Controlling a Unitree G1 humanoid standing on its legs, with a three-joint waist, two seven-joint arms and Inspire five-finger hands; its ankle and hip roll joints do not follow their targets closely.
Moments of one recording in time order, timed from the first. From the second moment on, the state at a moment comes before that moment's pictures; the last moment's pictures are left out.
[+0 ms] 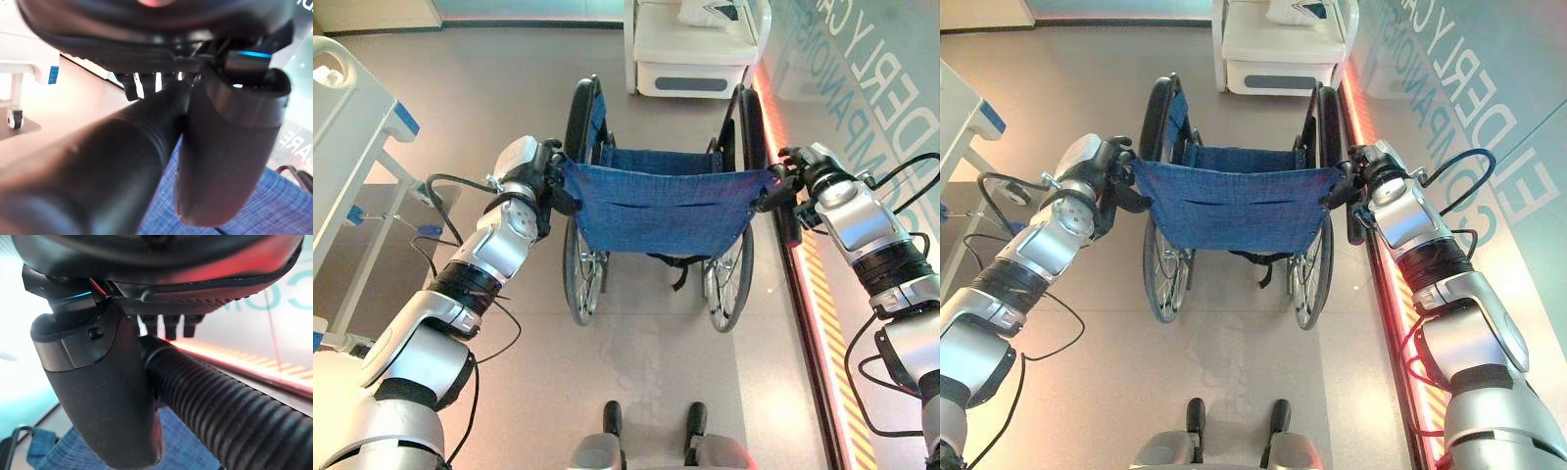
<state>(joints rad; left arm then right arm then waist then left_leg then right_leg) -0.93 0.73 -0.58 0.52 0.08 0.44 0.10 -1.04 -0.70 0.49 0.55 0.13 0.68 -0.02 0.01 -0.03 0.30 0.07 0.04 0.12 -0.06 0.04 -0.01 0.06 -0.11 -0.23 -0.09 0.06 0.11</state>
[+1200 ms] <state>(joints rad) -1.15 0.72 -0.68 0.72 0.36 0.63 -0.51 -1.16 -0.66 0.54 0.74 0.13 0.74 0.17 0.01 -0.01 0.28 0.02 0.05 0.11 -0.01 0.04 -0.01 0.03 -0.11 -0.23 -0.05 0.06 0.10</state>
